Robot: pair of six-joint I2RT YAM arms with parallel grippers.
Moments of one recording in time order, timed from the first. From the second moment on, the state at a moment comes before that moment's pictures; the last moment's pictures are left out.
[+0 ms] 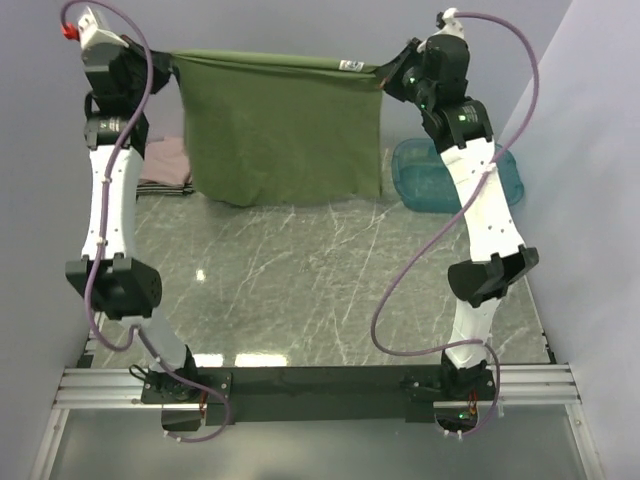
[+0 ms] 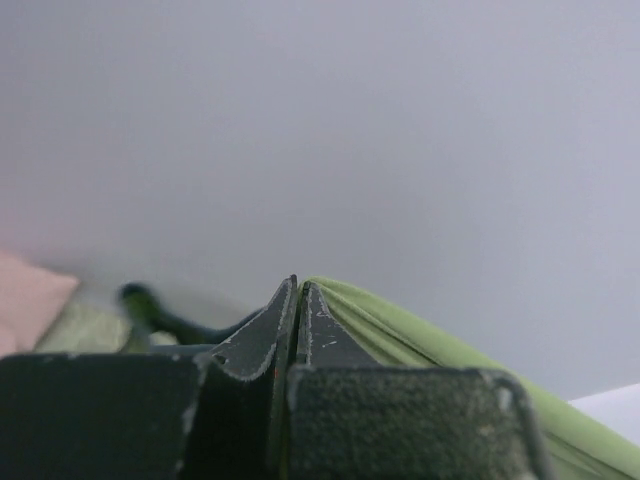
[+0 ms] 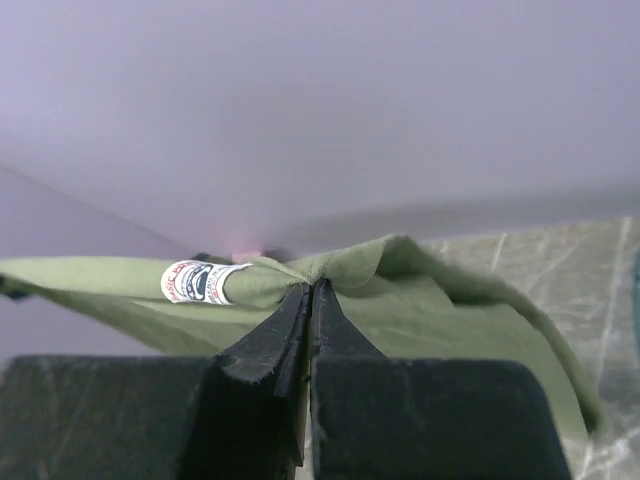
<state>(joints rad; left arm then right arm) 0.06 1.72 2.01 -0.25 0.03 -0.70 0.32 1.89 2.42 -0.65 0.08 0.61</state>
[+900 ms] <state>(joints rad) 0.02 0.71 0.47 -0.64 0.11 -1.12 0.34 0.91 0.46 -0.41 -0.06 0.86</state>
